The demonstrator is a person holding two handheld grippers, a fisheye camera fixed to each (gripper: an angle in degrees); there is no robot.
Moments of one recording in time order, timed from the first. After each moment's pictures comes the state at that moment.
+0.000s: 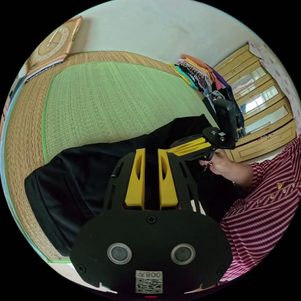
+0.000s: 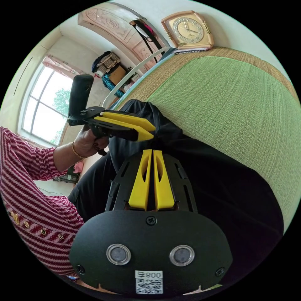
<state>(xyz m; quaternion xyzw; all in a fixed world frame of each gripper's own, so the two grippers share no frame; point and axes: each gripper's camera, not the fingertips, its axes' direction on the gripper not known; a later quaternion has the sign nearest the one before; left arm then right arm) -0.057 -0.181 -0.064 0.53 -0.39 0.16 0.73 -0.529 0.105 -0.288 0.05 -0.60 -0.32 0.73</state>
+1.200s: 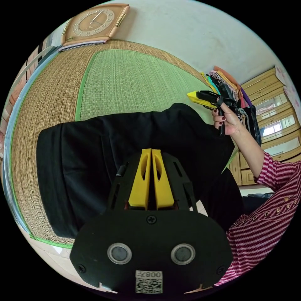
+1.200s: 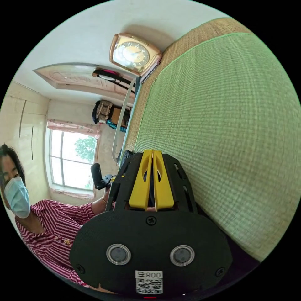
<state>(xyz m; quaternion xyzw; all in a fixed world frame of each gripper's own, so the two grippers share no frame) -0.067 -0.151 -0.103 0.60 -0.35 0.06 0.72 -0.450 -0.101 -0.128 -0.03 -0.72 -0.12 0.68</state>
